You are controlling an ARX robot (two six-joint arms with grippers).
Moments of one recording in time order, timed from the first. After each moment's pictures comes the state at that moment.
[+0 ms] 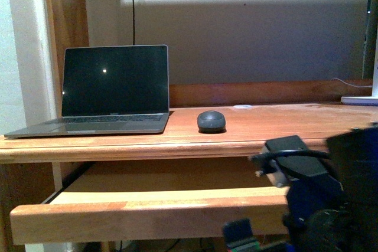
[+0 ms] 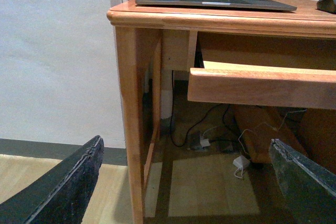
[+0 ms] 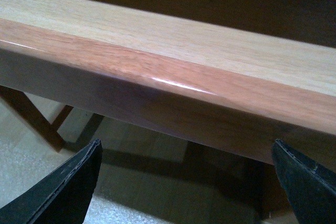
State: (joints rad) left arm 0.00 0.01 0.01 0.00 0.00 -0.01; right arm 0.57 1.64 0.72 0.58 0.16 0.00
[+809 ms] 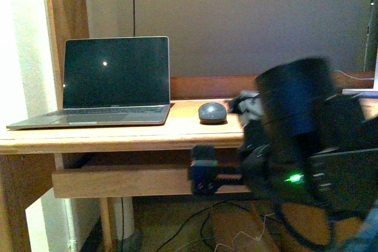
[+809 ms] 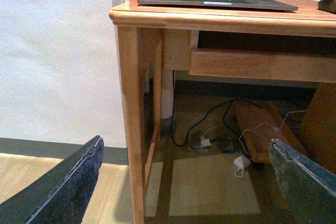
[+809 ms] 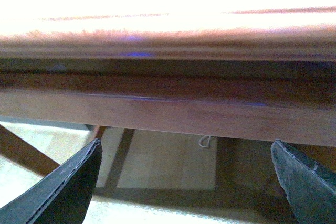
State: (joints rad) left arm 0.00 0.01 0.01 0.00 0.00 -0.01; right arm 0.57 1.78 1.06 0.43 0.22 0.21
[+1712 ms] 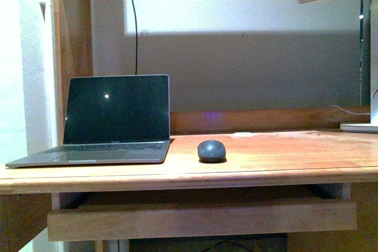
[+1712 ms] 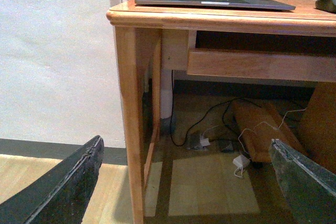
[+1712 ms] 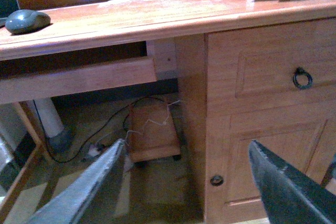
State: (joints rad) left arm 0.00 0.01 0.01 0.00 0.00 -0.01; right arm 0.00 0.09 0.11 -0.02 -0.01 0.08
